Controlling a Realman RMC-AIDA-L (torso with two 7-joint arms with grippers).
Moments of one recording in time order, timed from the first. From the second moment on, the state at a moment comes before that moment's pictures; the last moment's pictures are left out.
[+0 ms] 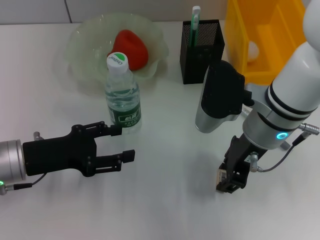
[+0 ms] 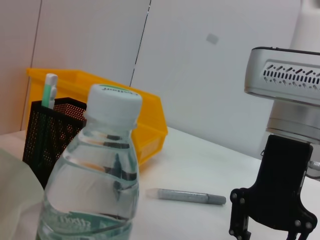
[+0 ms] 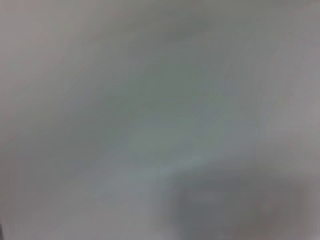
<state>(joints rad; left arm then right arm) -0.36 -1.97 1.21 0.48 1.51 1.50 -1.18 0.71 2.09 -1.75 -1.16 -2.49 -1.55 2.39</state>
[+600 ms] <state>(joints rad) -0.36 -1.98 1.21 0.48 1.51 1.49 -1.18 0.71 2.08 -1.35 -1.44 -2.54 -1.68 2.44</state>
